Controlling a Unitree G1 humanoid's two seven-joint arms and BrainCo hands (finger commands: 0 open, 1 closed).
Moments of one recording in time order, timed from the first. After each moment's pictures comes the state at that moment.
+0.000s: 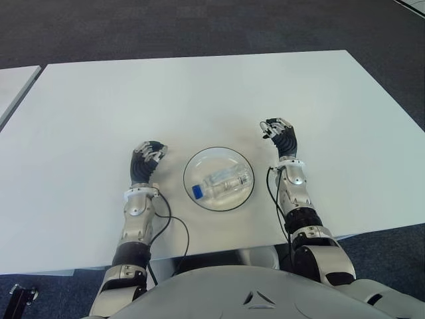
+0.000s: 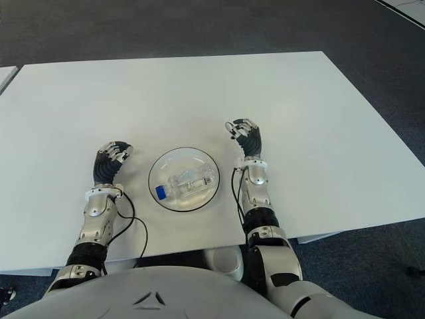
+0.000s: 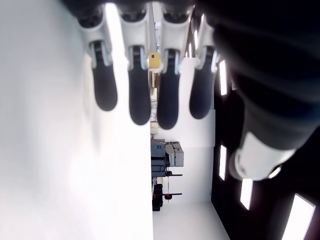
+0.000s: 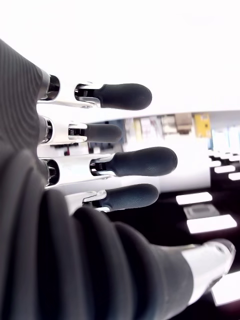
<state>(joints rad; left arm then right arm) 0.01 0.04 0.15 0.51 -0.04 -0.36 0.09 -0.33 -0.04 -0.10 0.71 0.12 -0.35 -0.03</state>
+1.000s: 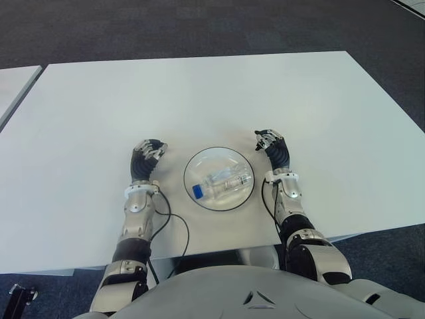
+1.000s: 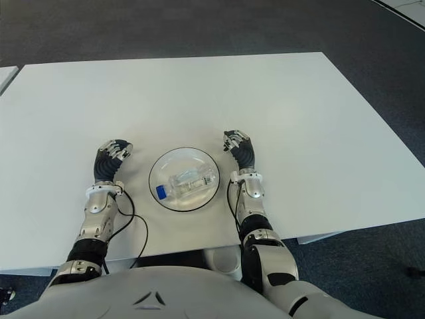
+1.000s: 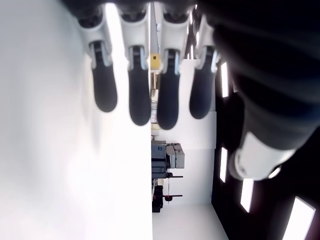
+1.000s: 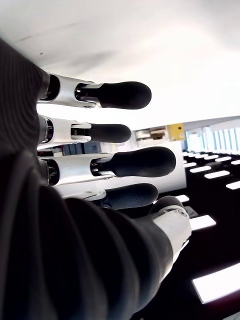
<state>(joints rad) -0.03 0.04 0.15 0.55 -0.05 -0.35 0.09 -0.34 0.00 -0.15 0.96 0.13 -0.65 0.15</state>
